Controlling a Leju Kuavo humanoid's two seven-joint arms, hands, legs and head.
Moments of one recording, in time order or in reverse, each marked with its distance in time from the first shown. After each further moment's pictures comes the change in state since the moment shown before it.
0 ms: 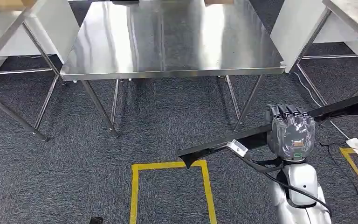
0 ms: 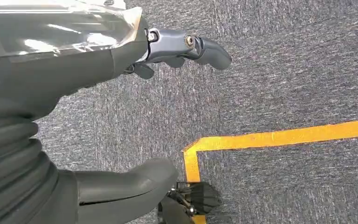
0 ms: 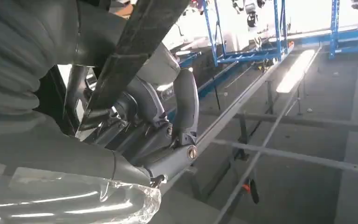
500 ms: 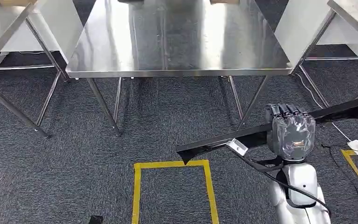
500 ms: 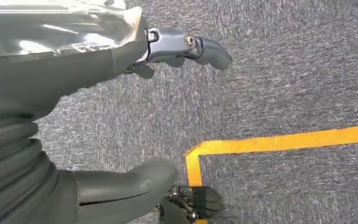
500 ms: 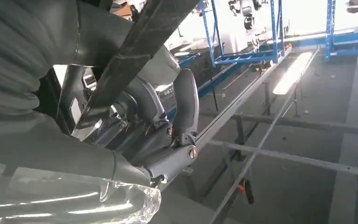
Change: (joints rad) left arm -0.002 -0.002 0.004 0.000 -0.003 -0.009 0.009; right arm -0.002 0.000 0.003 0.000 0.002 0.019 0.006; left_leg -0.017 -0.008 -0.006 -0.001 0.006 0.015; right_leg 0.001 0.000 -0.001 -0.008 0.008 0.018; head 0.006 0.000
